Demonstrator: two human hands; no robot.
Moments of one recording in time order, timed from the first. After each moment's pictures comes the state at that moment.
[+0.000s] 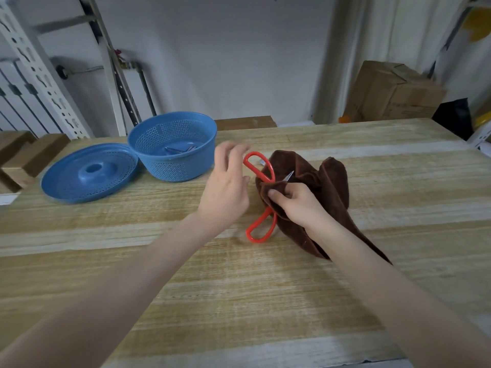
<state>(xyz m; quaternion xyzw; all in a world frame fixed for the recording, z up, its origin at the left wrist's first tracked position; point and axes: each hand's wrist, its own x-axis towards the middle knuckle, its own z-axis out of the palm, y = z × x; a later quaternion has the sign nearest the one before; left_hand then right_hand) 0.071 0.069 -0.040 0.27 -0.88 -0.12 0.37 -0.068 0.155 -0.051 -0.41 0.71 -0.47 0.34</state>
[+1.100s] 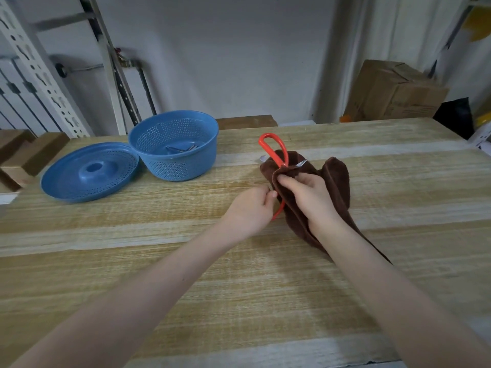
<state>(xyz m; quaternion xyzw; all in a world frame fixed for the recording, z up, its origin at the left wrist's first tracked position) 0.053 0.108 -0.022 0.38 -0.85 -0.34 0.13 -0.065 0.159 -0.037 -0.31 0.64 -0.62 0.34</state>
